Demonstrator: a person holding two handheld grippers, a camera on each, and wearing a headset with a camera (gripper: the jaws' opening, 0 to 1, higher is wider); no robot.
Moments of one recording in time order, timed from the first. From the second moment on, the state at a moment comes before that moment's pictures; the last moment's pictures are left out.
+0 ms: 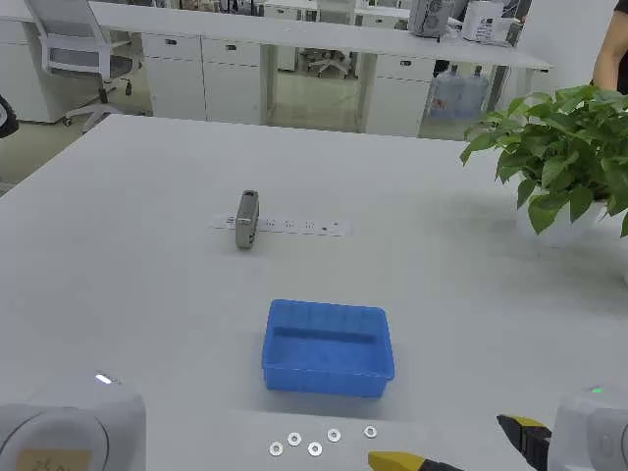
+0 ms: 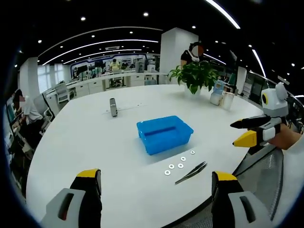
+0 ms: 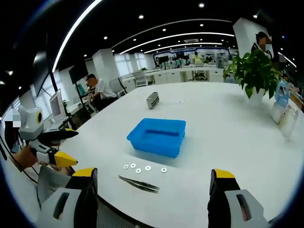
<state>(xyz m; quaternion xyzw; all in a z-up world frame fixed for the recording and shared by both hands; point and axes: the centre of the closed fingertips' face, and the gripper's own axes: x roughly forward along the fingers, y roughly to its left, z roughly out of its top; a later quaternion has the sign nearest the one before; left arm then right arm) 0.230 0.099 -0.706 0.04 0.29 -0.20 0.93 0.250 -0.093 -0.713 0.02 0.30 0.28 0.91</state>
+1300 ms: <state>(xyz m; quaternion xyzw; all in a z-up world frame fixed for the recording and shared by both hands) 0.230 0.096 -0.709 0.04 0.30 -0.21 0.93 0.252 -0.098 -0.715 0.01 0.30 0.27 0.91</state>
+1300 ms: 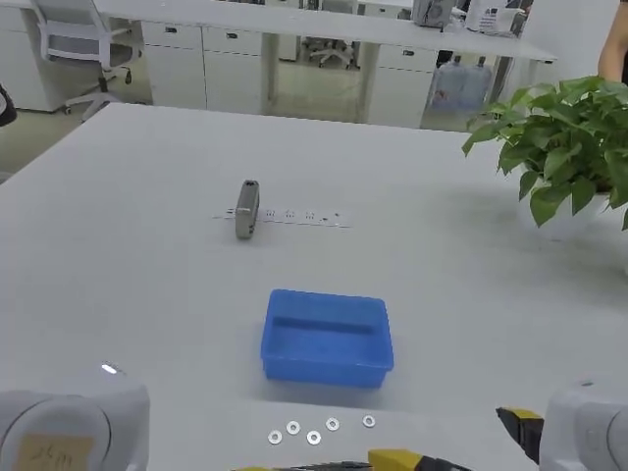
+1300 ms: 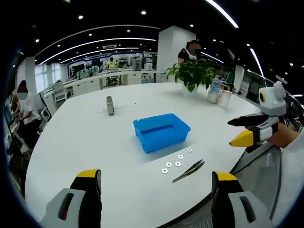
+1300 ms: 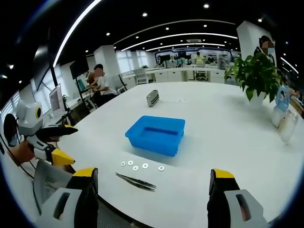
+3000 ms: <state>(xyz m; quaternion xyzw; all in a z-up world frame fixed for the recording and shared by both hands) 0.248 0.070 -0.750 0.10 0.35 -0.30 0.88 0.265 -0.095 -0.739 0.01 0.32 0.28 0.90</state>
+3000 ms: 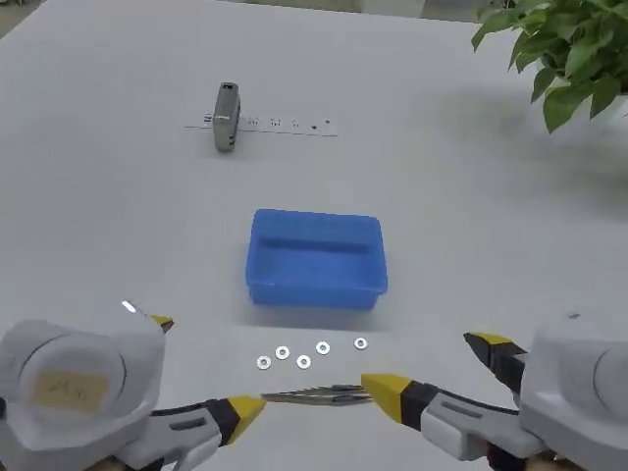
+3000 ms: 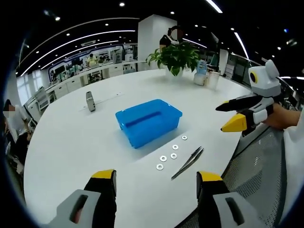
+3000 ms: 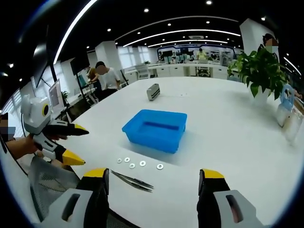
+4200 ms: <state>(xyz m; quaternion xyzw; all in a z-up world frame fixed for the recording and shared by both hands) 0.250 0.023 -0.829 0.23 0.38 -0.45 0.77 0.253 -0.073 -0.768 0.01 0.38 0.33 0.86</state>
